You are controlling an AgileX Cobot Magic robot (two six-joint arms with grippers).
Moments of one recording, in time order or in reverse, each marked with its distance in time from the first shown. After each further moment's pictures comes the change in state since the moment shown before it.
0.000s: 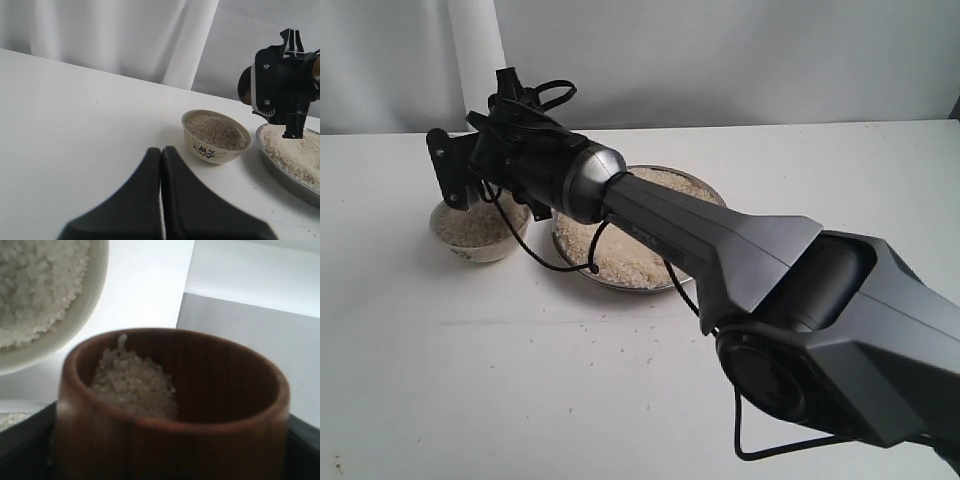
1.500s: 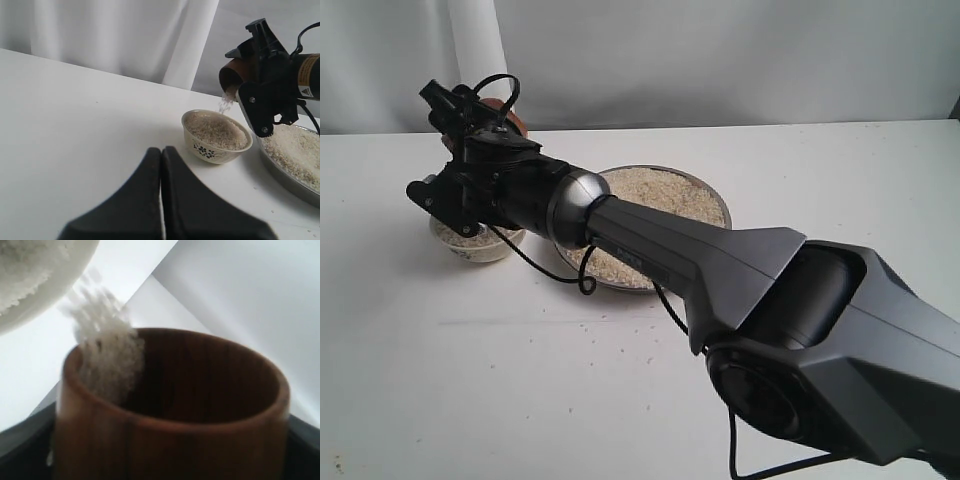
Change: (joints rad) left arm 0.000 0.000 0.000 0.000 0.000 0.000; right arm 0.037 0.002 0.066 -0.320 -0.217 -0.262
